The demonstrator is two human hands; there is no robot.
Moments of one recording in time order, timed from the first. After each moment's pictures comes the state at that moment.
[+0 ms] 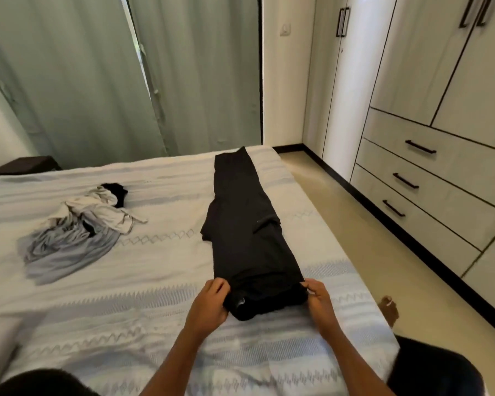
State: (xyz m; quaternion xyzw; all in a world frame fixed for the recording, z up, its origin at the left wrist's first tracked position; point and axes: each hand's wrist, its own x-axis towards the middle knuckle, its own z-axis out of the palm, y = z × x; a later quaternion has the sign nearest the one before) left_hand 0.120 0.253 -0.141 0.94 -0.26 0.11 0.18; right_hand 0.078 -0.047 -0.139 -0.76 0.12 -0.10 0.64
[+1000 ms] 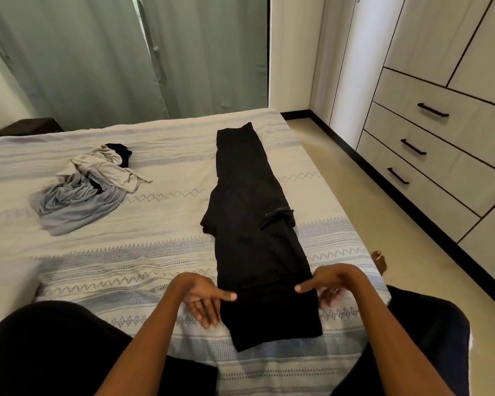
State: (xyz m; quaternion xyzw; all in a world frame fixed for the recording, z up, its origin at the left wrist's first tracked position) left_hand 0.066 0.269 -0.089 0.75 0.05 -0.60 0.25; right_hand 0.040 -0.081 -0.085 -0.82 0.12 0.47 0.32
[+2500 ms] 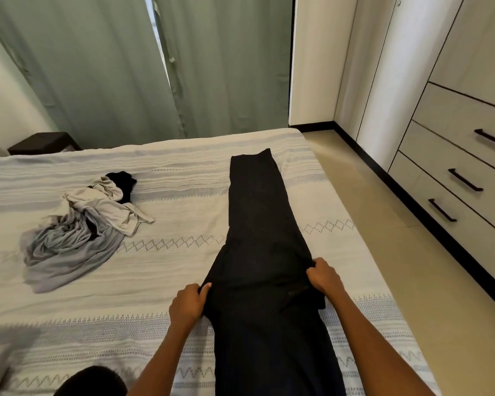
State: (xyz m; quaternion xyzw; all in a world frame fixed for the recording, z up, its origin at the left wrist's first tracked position) left_hand 0.237 0.291 -0.128 0.95 0.18 -0.08 0.24; right_hand 0.281 -0.051 -0.116 -0.89 0.19 0.17 0.37
